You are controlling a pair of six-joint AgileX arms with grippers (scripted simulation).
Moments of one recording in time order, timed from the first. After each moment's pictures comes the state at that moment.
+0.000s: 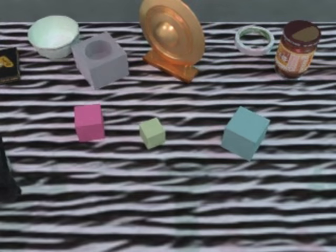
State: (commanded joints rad) left arm 0.00 0.00 0.00 0.00 0.00 0.00; right arm 0.00 0.00 0.00 0.00 0.00 0.00
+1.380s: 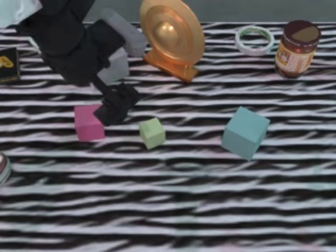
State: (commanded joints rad) left arm -0.45 1.73 1.56 -1.15 0.09 0.43; right arm 0.00 0.00 0.00 0.00 0.00 0.00
